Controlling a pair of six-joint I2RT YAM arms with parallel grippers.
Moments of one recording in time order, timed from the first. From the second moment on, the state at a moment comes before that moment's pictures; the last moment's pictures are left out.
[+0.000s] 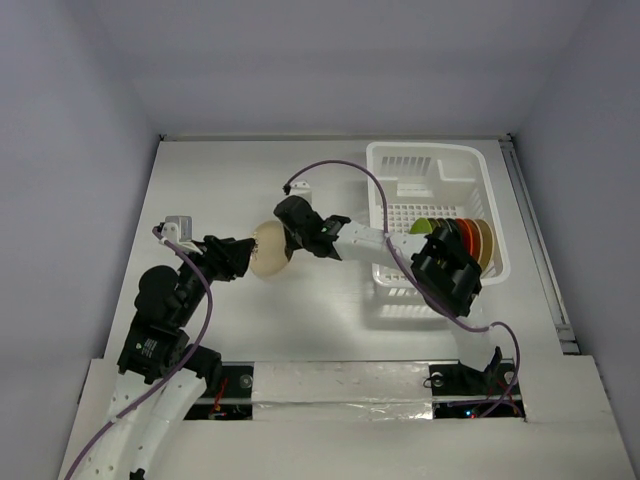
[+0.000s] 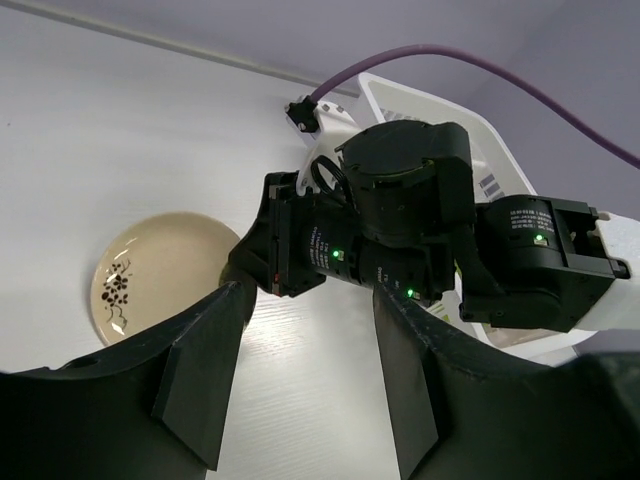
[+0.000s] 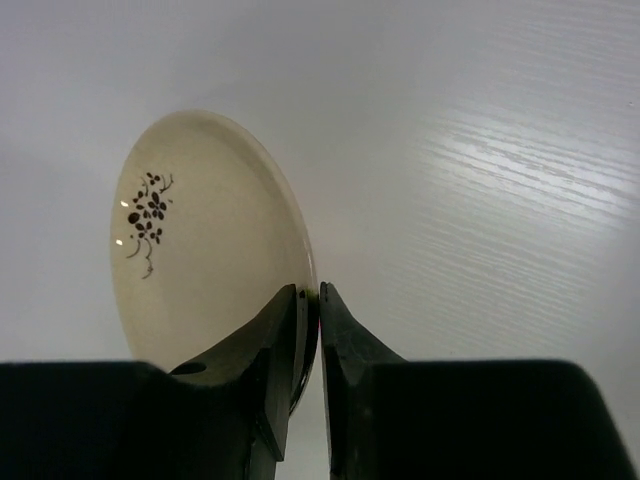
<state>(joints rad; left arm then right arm) -0.34 0.36 0.63 -0.32 0.06 -0.52 0.96 2.09 1.62 -0.26 0.38 0.54</state>
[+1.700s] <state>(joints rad) -0.34 0.36 0.63 -0.32 0.08 -0.52 0.56 1.29 1.08 -0.76 0.62 0.53</state>
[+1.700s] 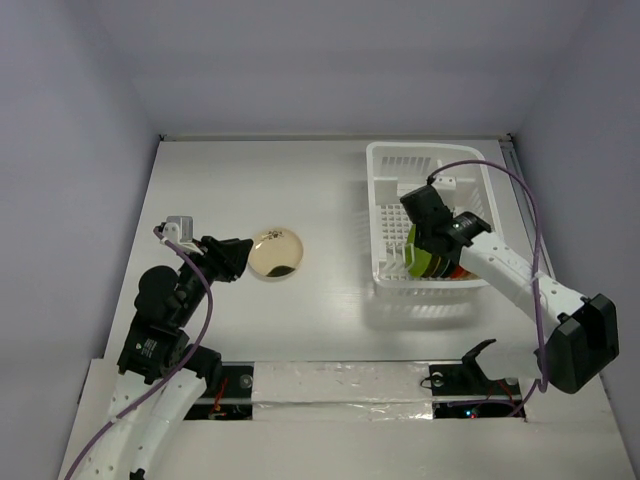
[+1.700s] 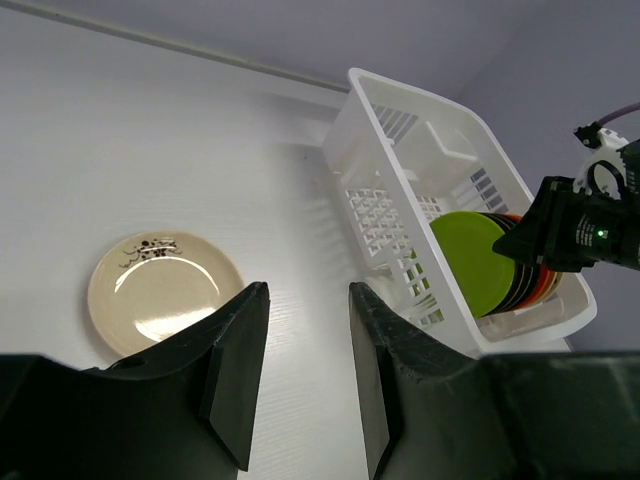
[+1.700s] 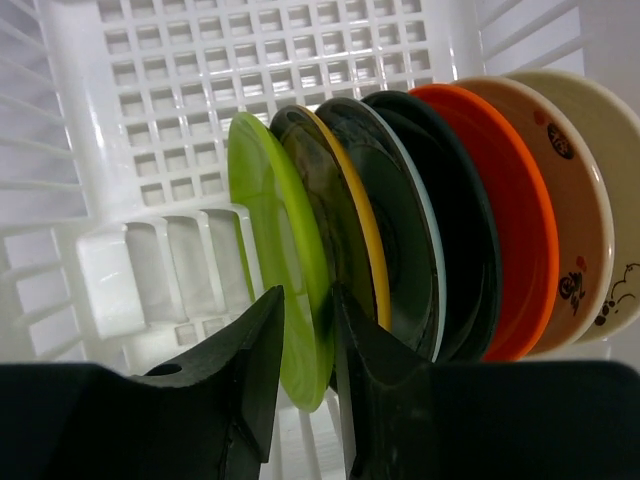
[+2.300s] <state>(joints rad) -0.34 0.35 0.63 -0.32 0.10 -0.52 0.57 1.43 1.26 -0.98 0.68 0.49</state>
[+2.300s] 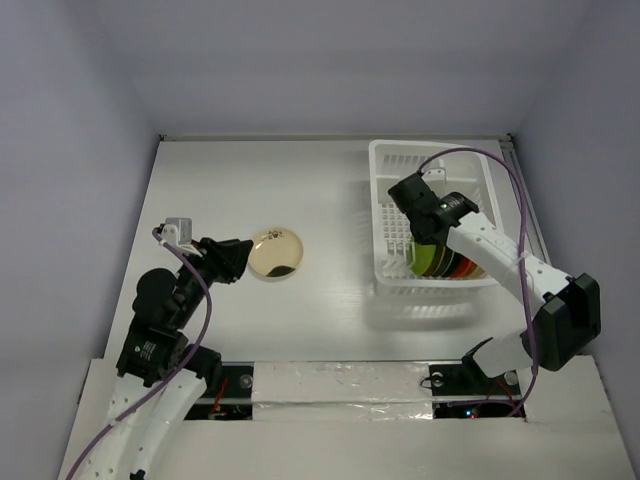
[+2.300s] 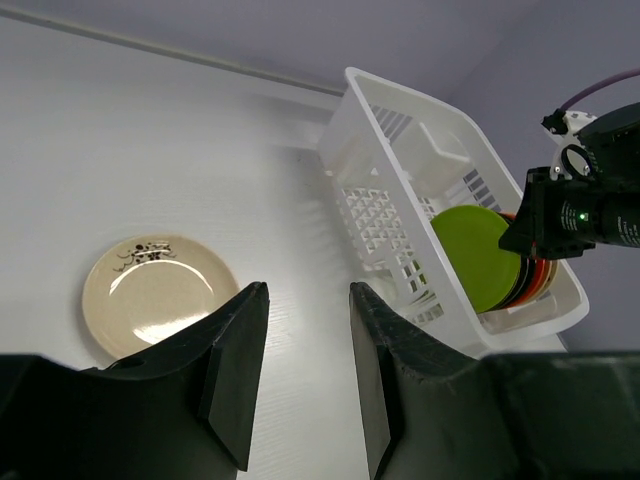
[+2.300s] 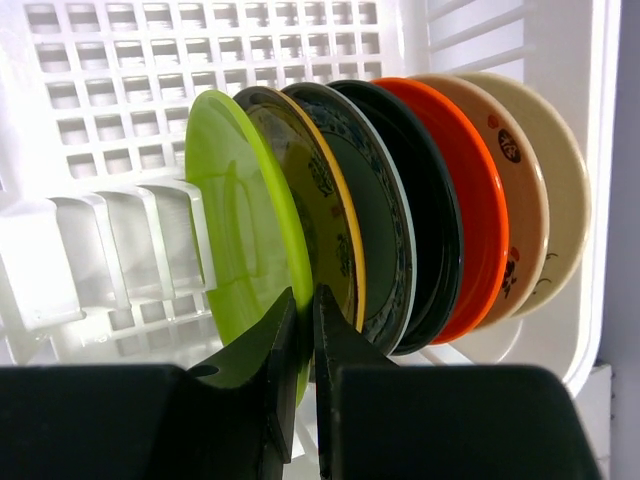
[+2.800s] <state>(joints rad) -0.34 0.34 0.63 -0.32 0.10 -0.52 0.60 1.46 1.38 -1.04 0.80 0.44</state>
